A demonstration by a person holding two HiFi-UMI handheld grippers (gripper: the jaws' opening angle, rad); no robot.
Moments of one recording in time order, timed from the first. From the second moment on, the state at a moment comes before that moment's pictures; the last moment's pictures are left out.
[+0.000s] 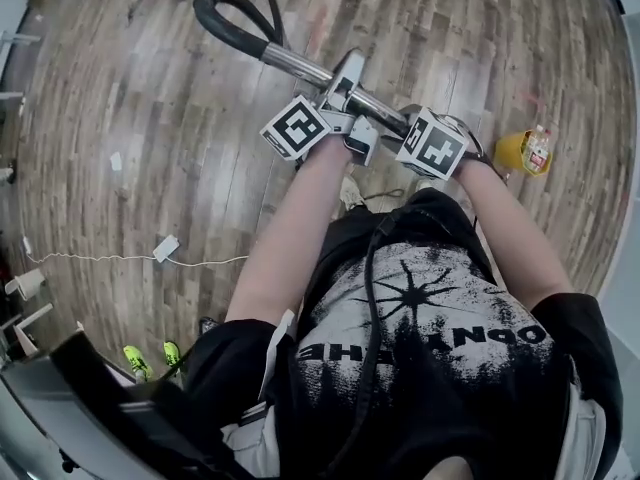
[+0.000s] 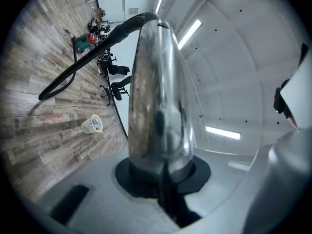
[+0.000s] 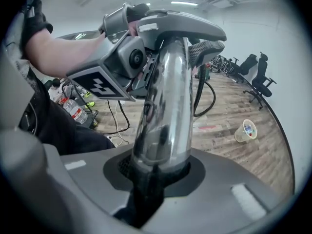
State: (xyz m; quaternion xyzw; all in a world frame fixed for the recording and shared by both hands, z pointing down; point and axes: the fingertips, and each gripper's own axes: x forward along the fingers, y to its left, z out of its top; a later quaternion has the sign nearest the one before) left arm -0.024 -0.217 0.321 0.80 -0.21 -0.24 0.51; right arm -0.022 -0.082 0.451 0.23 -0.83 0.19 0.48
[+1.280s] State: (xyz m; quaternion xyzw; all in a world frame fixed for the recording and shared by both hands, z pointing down) left arm 0.101 -0.013 0.311 0.79 -0.31 -0.26 0.46; right arm 0.112 0.120 0.440 0.14 -0.87 0.14 0.44
